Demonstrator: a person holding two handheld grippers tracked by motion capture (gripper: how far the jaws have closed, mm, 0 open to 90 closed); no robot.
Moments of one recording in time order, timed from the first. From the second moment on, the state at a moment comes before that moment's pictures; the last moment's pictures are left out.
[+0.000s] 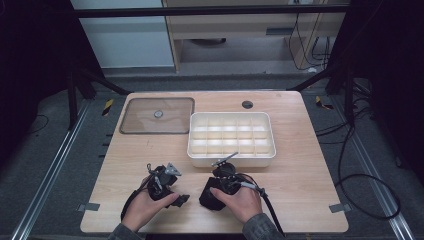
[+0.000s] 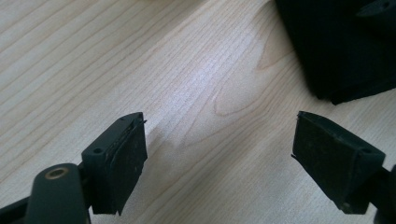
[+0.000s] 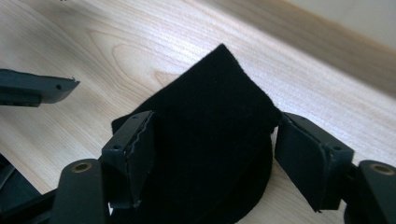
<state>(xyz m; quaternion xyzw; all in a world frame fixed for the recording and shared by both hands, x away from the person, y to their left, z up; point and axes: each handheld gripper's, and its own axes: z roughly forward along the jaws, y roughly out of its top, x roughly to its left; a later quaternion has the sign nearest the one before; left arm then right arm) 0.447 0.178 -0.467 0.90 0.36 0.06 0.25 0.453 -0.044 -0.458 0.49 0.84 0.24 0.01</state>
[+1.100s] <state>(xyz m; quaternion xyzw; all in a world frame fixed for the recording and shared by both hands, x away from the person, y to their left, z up) 0.451 0.178 -0.469 0.89 0.36 0.06 0.25 0.451 -0.068 -0.470 0.50 0.82 0.28 -0.05</state>
